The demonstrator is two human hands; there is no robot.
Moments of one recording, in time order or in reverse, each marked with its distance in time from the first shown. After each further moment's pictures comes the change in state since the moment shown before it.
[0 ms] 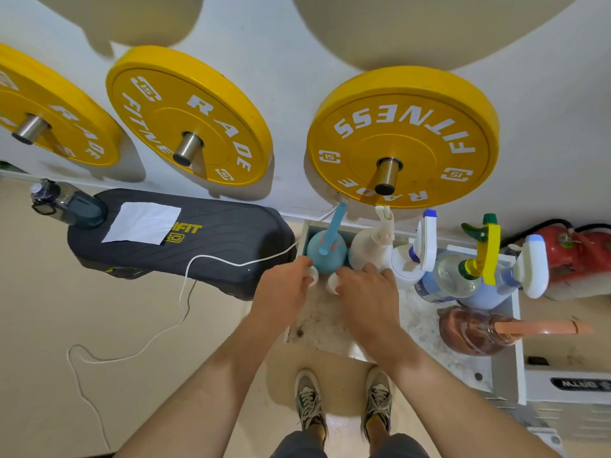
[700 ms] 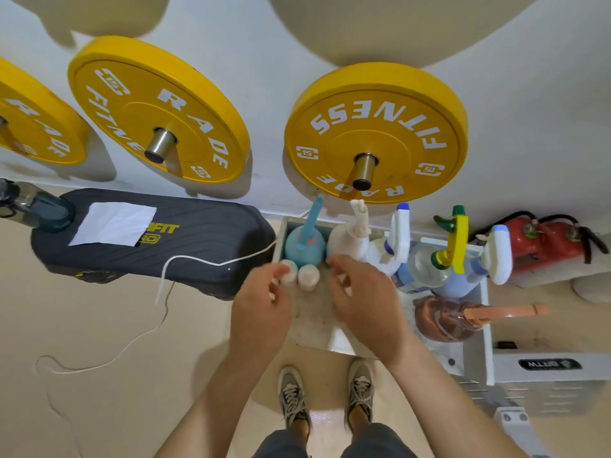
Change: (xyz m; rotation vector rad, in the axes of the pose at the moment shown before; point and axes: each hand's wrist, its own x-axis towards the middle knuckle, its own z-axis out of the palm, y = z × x) left_hand -0.052 0.025 -0.005 -0.521 0.324 -0.135; right_hand -0.023 0.021 -0.035 0.495 0.066 0.089
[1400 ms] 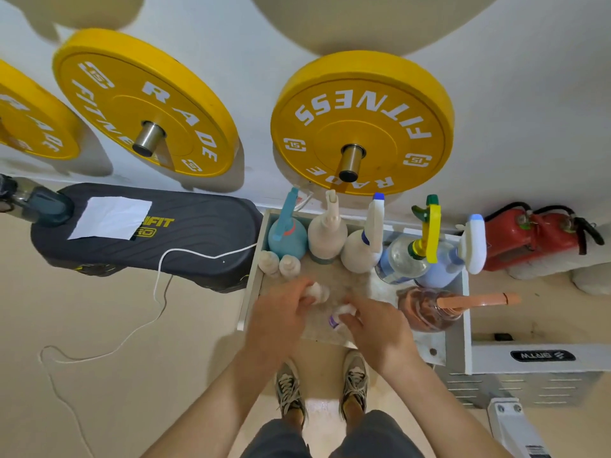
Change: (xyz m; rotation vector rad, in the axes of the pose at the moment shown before) left_hand -0.024 0.007 0.049 0.260 -0.216 0.258; right_hand -0.042 0.073 -0.008 -0.239 -0.344 0.165
